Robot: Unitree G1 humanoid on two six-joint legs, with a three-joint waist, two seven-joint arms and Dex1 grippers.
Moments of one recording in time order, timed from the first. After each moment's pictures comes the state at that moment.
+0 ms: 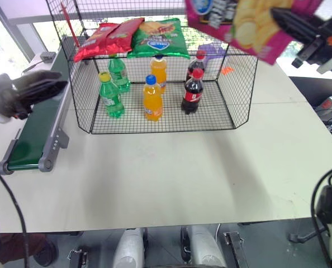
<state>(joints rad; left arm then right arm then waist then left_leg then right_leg) -0.50 0.96 0.47 0.02 -0.89 0.77 -1.08 -0.80 -0.87 -0.27 -0.20 0.34 0.37 0.69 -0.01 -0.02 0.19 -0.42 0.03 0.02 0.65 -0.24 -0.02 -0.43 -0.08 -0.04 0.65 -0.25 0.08</state>
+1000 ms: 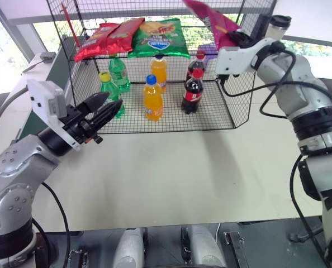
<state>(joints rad) -0.26 0.61 0.41 -0.64 -0.93 0.75 -0.41 -1.20 -0.72 0.37 0.63 -0.75 -0.18 0.26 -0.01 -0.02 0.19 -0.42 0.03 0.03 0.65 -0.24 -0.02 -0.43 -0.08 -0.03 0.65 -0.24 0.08</state>
